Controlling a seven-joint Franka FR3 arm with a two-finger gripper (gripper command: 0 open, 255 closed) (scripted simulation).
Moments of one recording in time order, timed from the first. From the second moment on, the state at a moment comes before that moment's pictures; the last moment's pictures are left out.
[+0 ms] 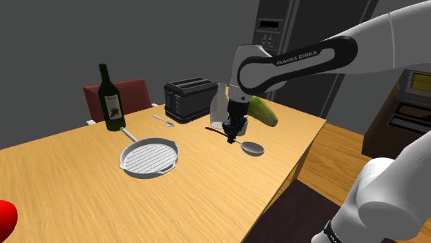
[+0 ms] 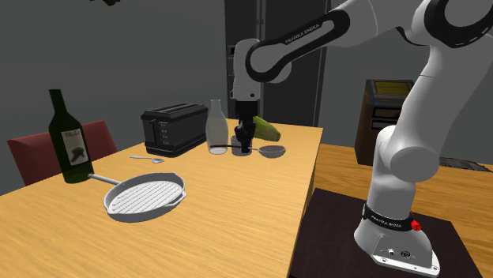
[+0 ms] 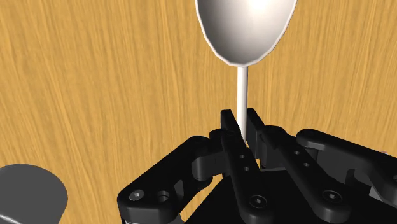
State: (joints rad) arm 0.08 -0.27 0.08 -2.32 0.15 2.02 0.00
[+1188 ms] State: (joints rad) arm 0.07 -0.32 0.07 -2.13 0.13 1.79 0.01
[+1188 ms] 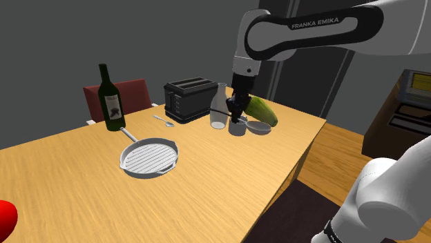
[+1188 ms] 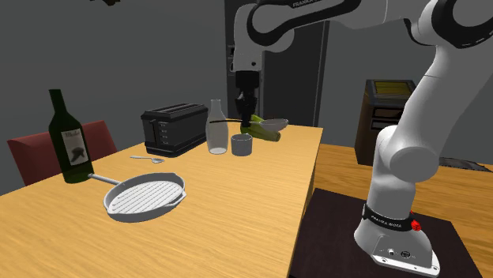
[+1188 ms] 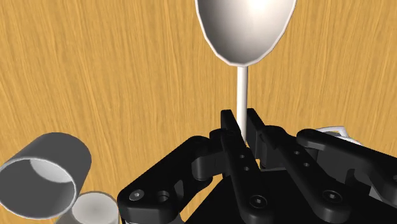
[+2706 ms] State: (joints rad) arm -0.14 -0.27 -0.31 -2.06 0.00 1.72 -0.53
